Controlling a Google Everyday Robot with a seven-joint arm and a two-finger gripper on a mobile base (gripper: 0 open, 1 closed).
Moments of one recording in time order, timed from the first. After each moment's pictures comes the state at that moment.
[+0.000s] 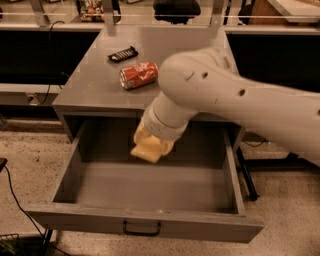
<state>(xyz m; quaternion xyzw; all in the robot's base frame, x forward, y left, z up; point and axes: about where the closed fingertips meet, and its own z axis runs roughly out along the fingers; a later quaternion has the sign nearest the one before) 0.504 0.028 0.790 -0.97 0.12 -0.09 0.19</state>
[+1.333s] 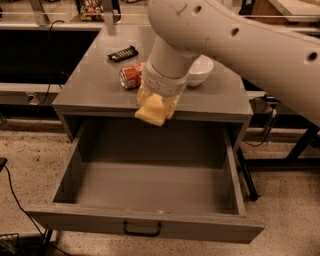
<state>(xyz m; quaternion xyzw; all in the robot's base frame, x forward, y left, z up) 0.557 0.010 0.875 -0.97 0.16 -0.13 0.15</state>
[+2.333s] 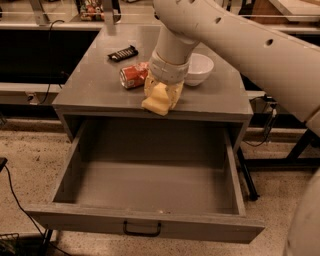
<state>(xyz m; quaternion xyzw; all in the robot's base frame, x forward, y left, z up) 0.618 -0.004 0.855 -0.97 0.20 -0.08 0.14</state>
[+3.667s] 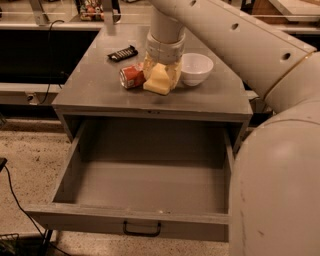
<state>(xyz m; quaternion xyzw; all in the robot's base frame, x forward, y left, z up) 0.676 -0.010 0.876 -0.97 0.19 -0.11 0.08</state>
